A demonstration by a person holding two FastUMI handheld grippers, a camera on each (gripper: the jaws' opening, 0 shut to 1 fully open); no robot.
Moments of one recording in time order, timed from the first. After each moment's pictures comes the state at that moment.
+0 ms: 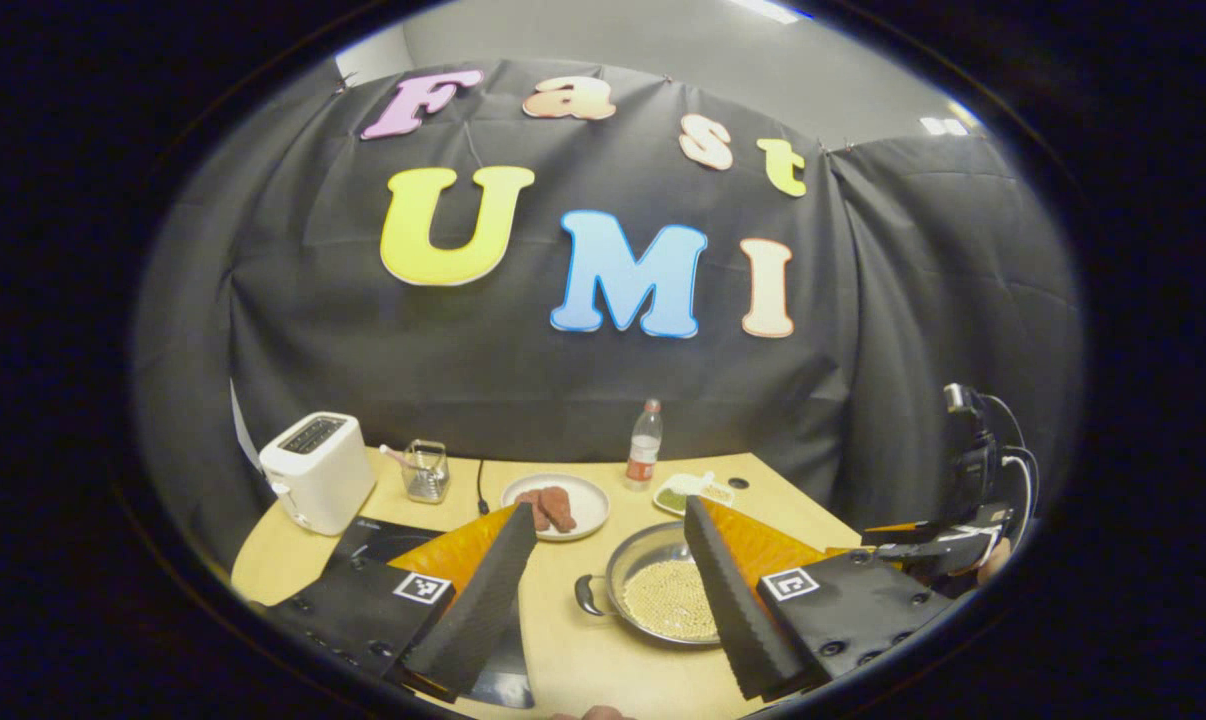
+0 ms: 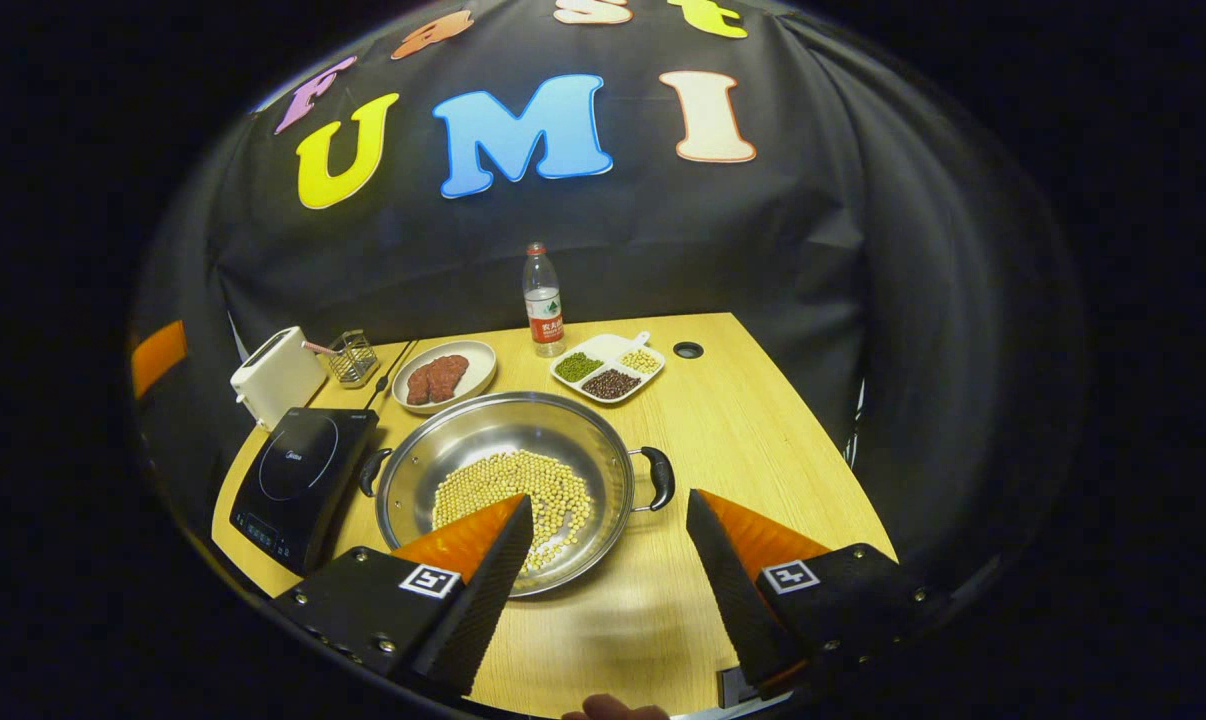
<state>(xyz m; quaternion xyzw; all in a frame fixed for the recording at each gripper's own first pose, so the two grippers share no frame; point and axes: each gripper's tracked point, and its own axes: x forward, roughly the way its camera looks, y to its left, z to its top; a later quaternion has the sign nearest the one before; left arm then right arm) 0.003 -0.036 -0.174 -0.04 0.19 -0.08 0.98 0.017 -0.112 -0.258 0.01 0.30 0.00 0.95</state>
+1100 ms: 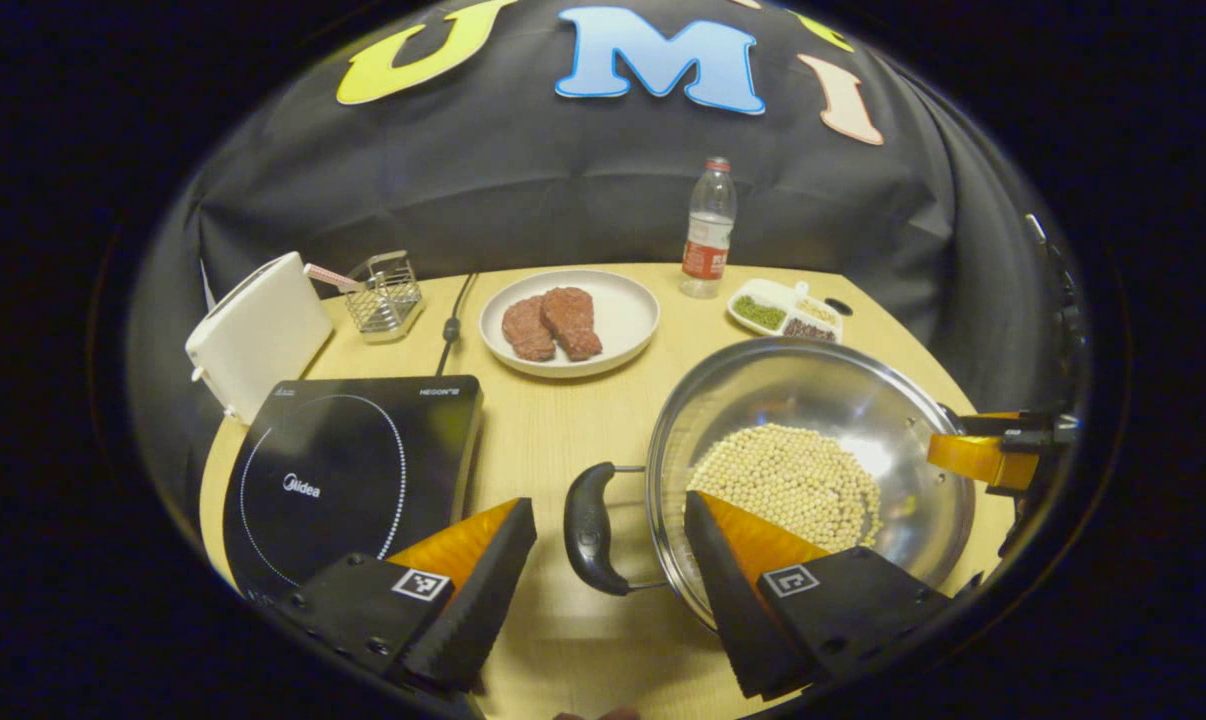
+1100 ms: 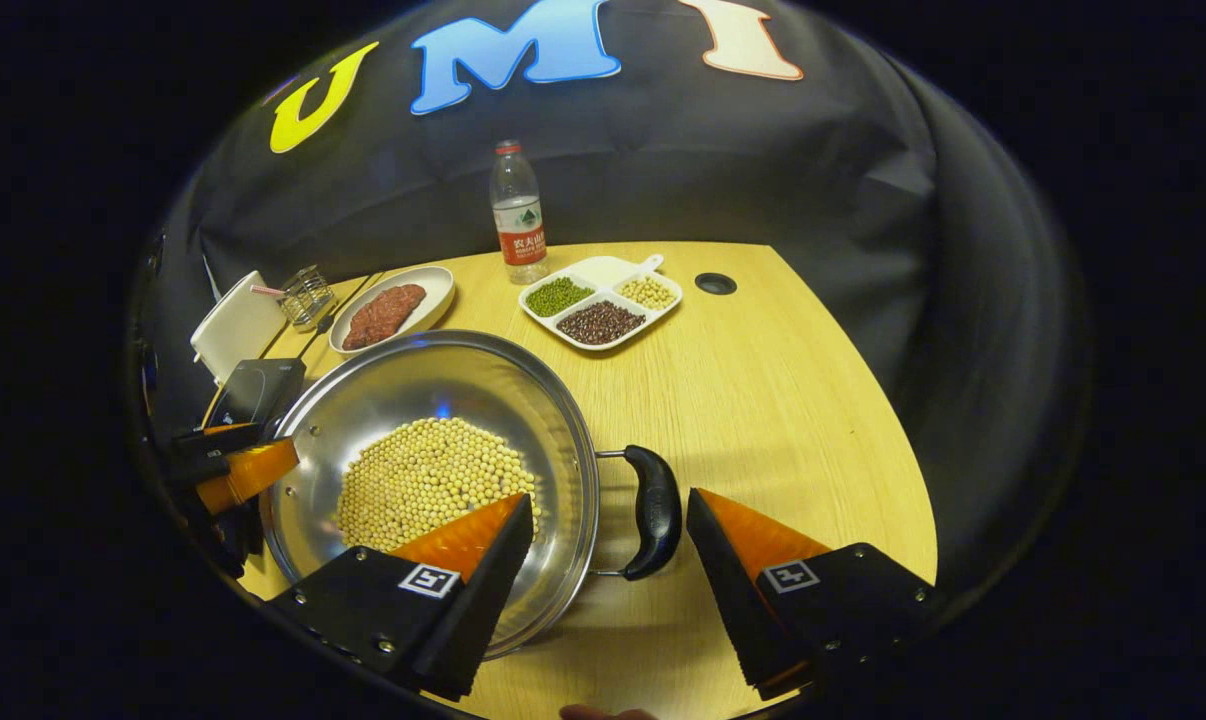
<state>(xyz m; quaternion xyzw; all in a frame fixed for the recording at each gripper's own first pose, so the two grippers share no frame) 0.074 -0.048 -0.449 0.02 0.44 -0.02 0.90 0.112 -0.131 -0.377 0.00 0.40 0.04 0.92</state>
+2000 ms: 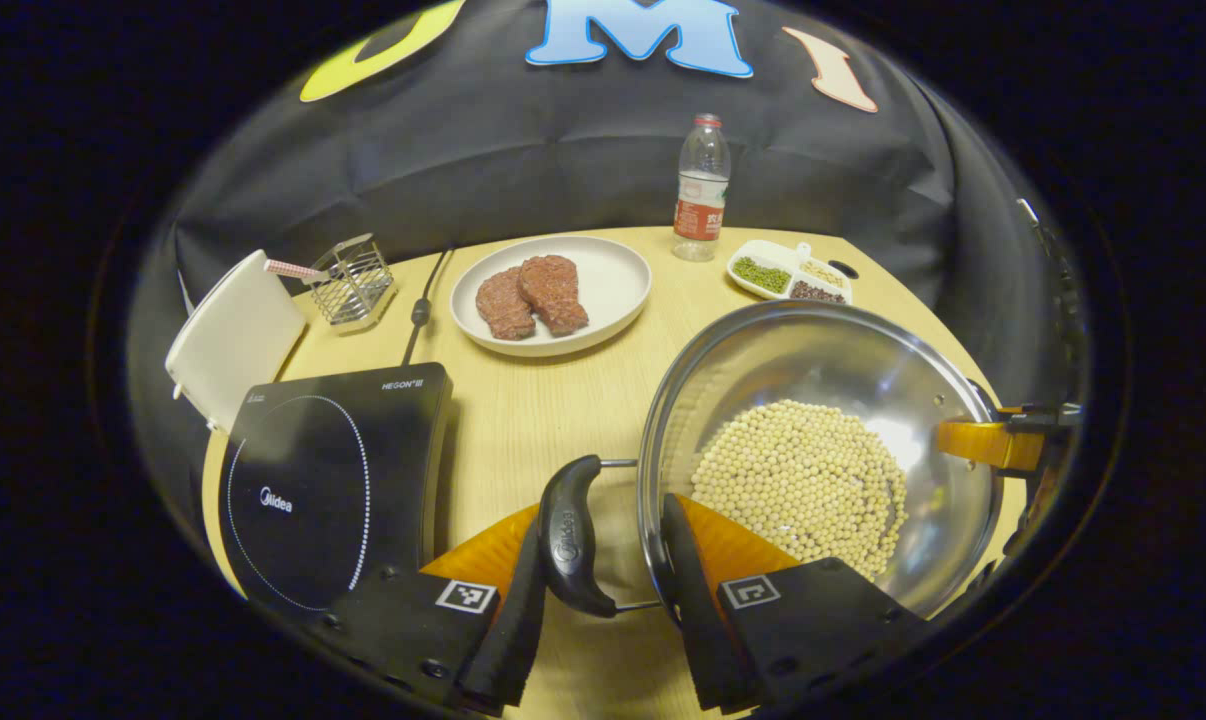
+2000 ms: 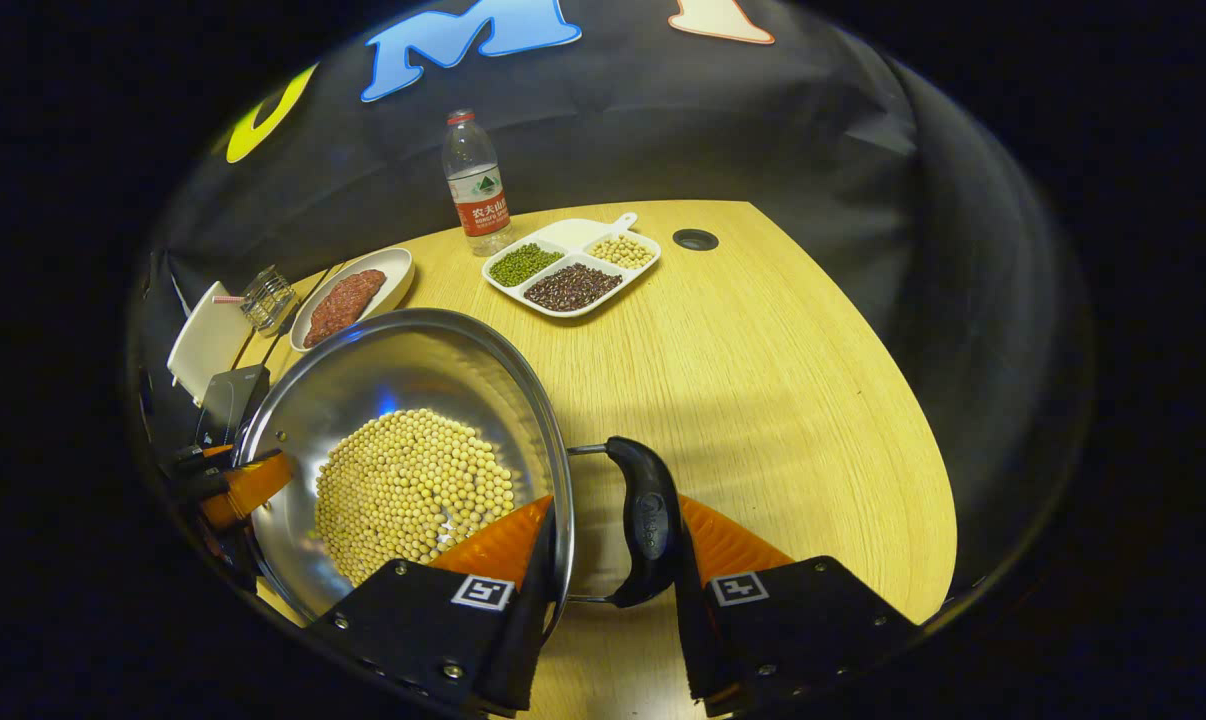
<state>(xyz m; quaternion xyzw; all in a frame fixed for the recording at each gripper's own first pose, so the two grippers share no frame) 0.089 -0.051 -0.477 0.03 0.47 -0.04 0.88 0.111 -0.133 -0.396 0.02 0.44 -0.01 0.90</state>
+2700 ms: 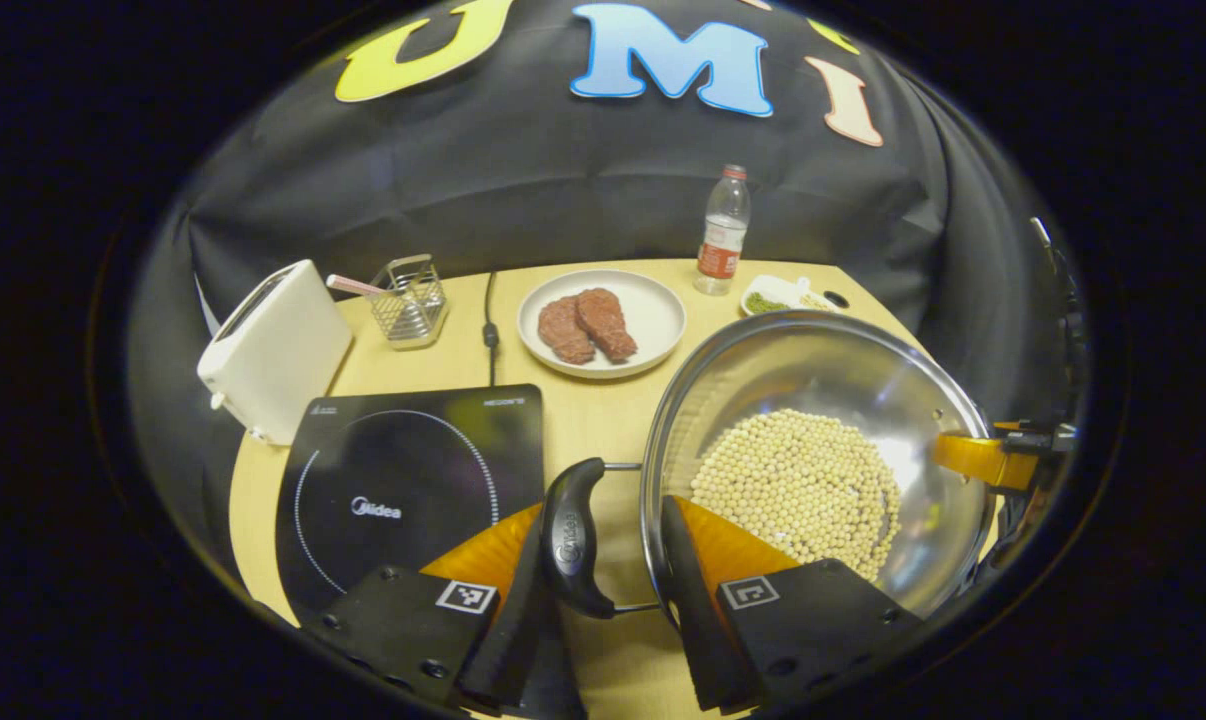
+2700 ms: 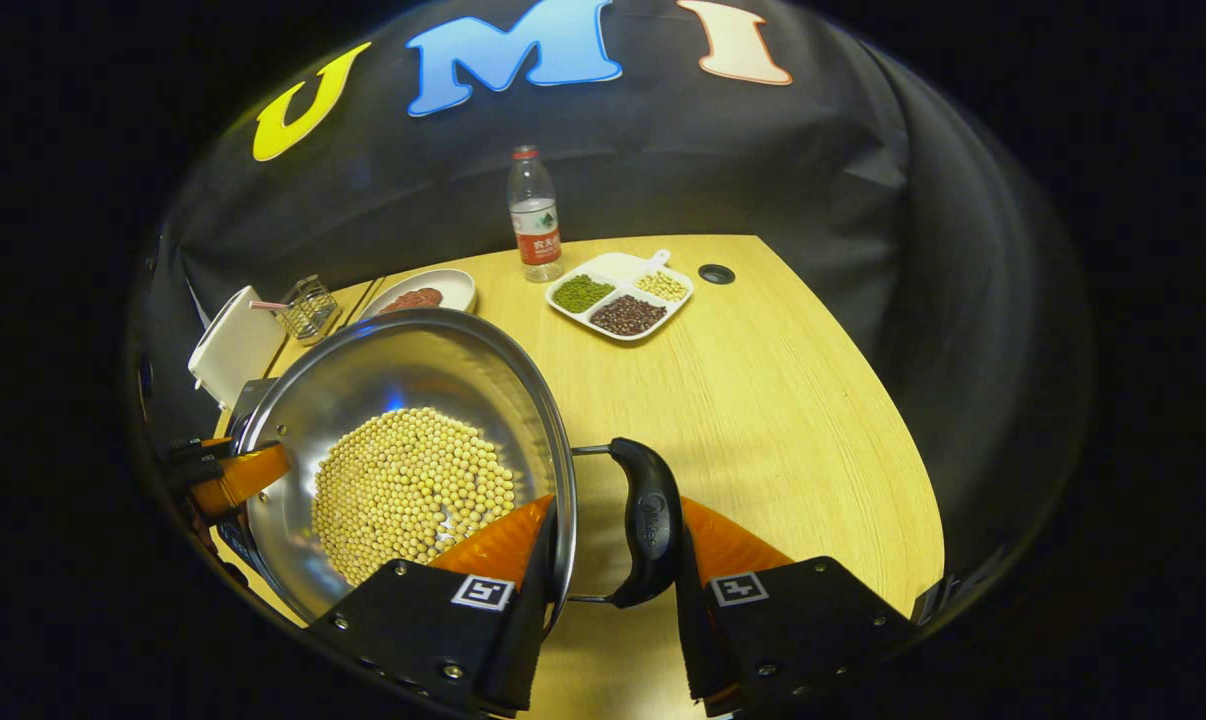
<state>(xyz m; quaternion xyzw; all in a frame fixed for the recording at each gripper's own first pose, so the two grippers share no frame) 0.066 0.021 -0.400 0.02 0.45 -0.04 0.89 0.070 -0.063 -0.335 0.01 0.41 -0.01 0.91</state>
